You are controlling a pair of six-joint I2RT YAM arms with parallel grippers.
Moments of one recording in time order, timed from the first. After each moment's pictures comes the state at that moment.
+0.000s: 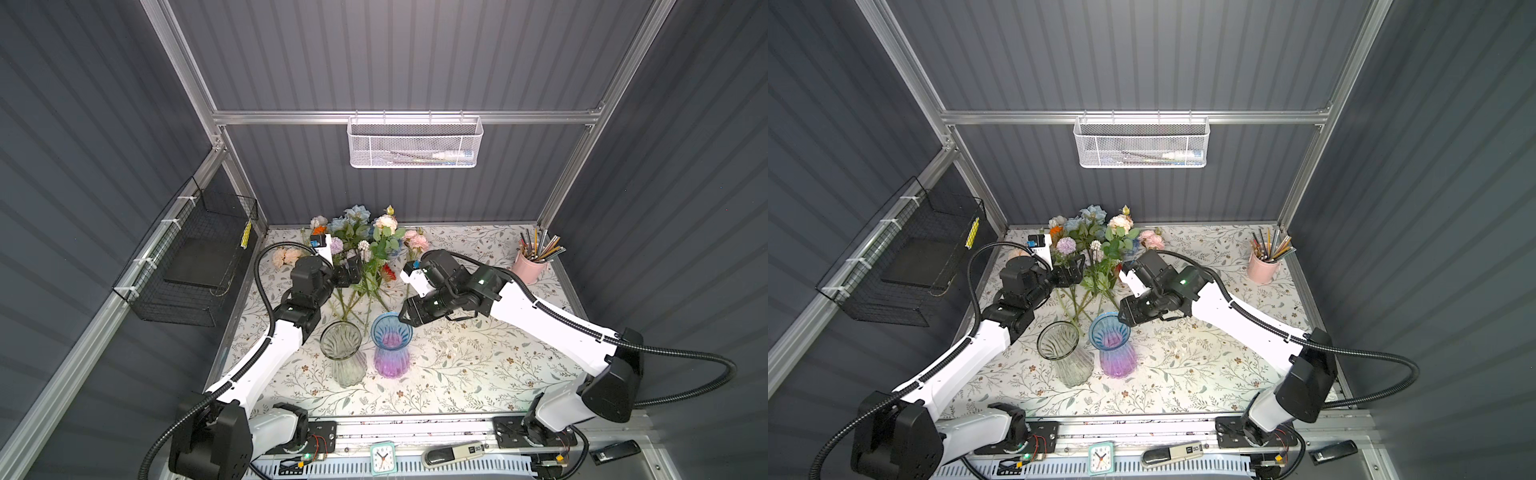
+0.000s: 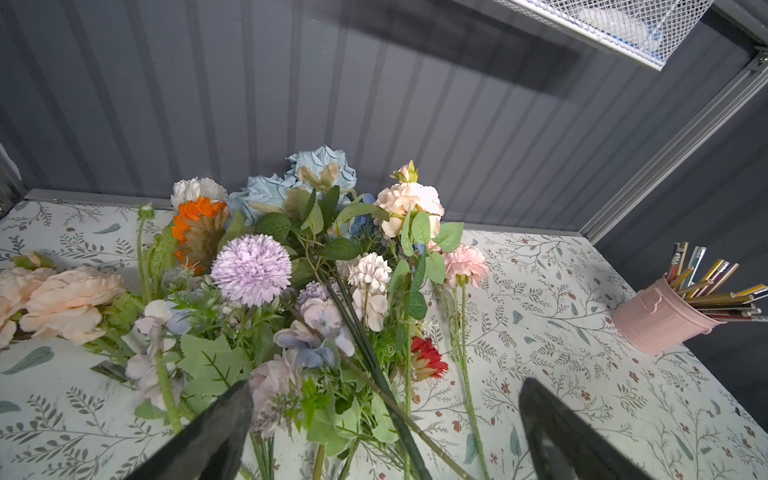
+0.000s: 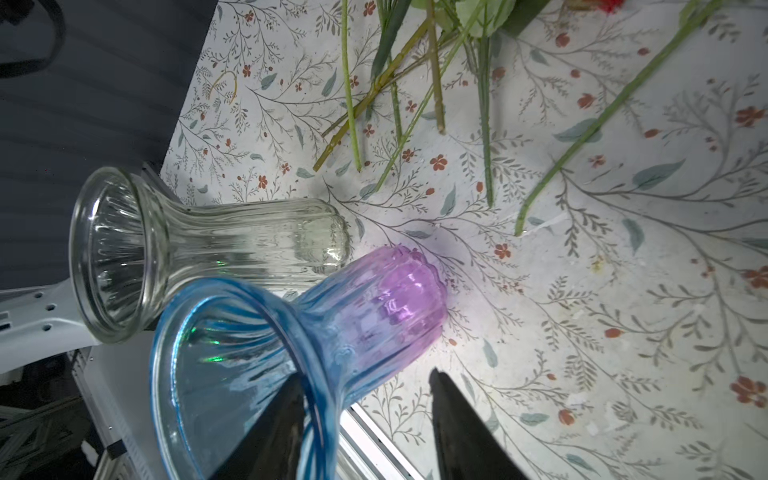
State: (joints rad) left arm -0.32 1.19 0.81 0.11 0.04 -0.27; right arm 0.86 1.54 1.44 -0.88 -0.28 0.43
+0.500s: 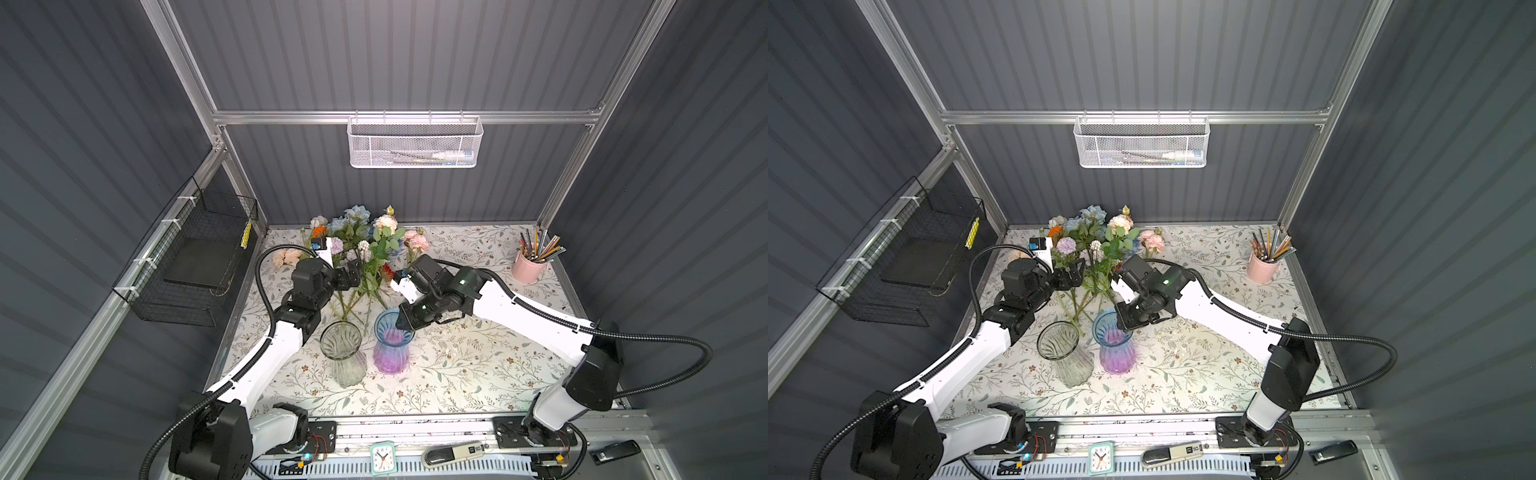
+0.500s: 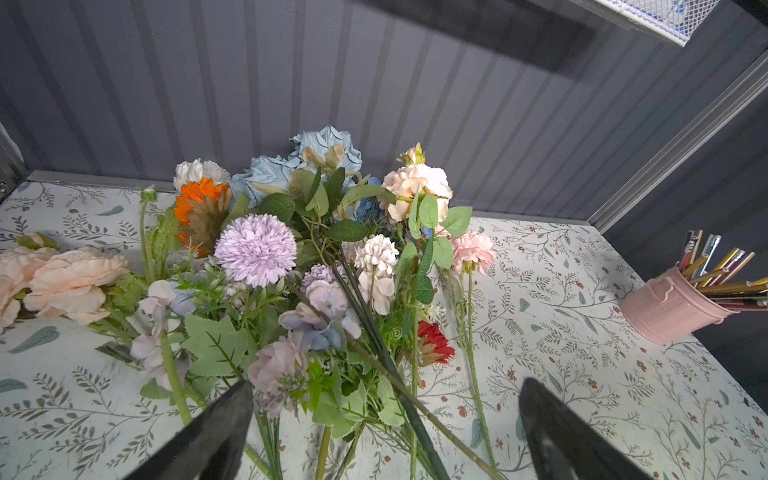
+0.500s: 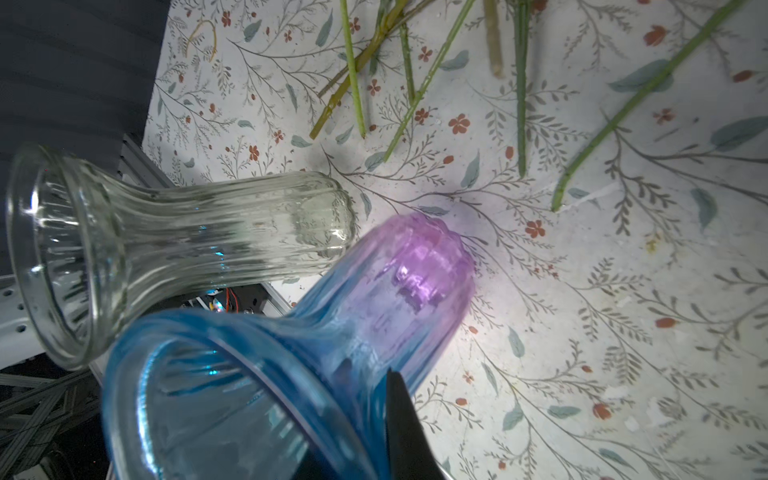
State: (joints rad) left arm -0.32 1.19 0.79 0.09 0.03 -0.27; right arm 0.89 1.63 1.49 -0.95 -0.29 0.44
